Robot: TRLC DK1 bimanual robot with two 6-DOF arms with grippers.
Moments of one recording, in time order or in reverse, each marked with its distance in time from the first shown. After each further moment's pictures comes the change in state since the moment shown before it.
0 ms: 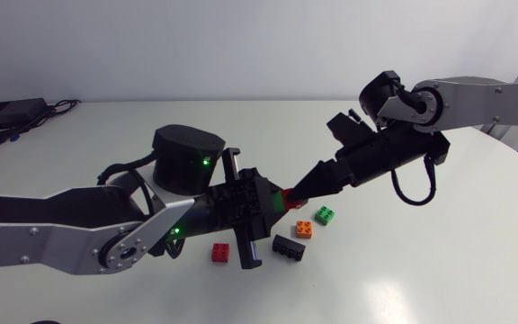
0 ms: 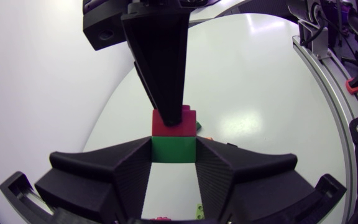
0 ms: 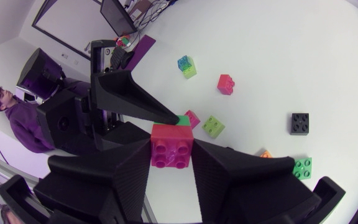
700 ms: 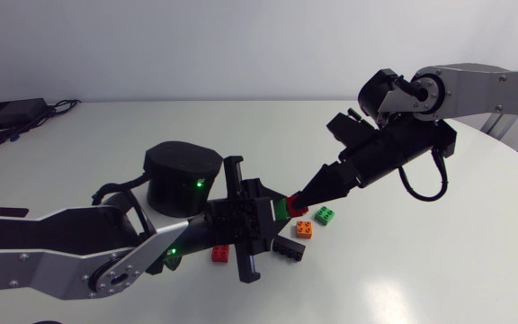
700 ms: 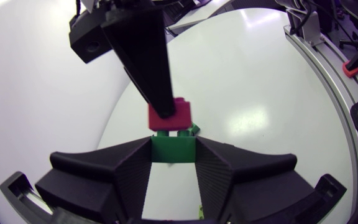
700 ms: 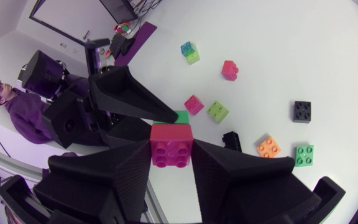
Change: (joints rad) left arm -0.053 -0.031 -0.075 0.082 -0.044 0.076; right arm -0.005 0.001 0.060 -0.172 0.038 -0.094
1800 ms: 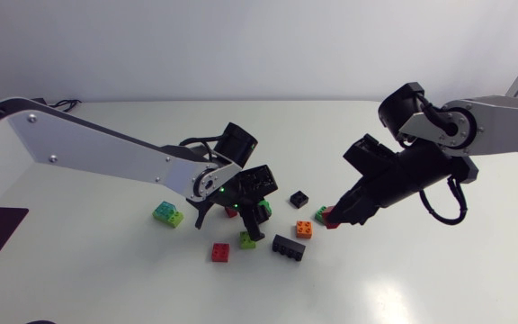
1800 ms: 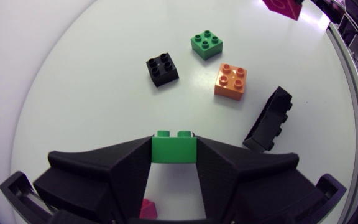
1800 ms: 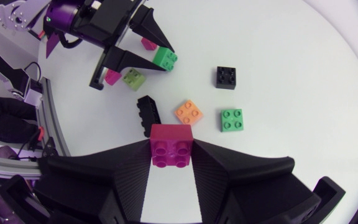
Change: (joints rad) left arm 0.211 0.510 0.479 -0.472 0.069 -0.193; right arm -0.021 -0.152 -0.224 0.222 0.480 -0.020
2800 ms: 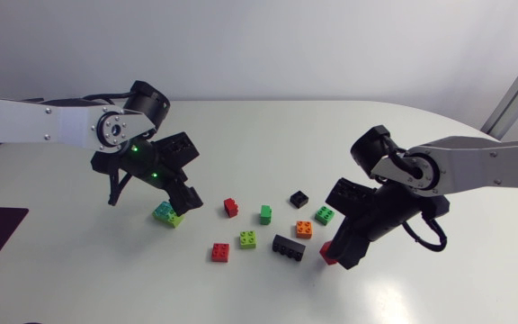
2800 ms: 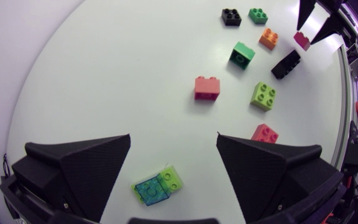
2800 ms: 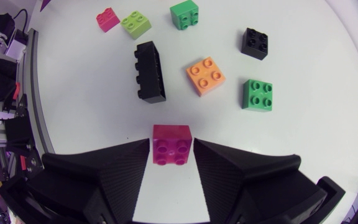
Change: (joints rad) left arm 0.336 -0.264 -0.051 -0.397 -0.017 0.026; right arm 0.107 0.064 -0.149 0.103 0.138 -0.108
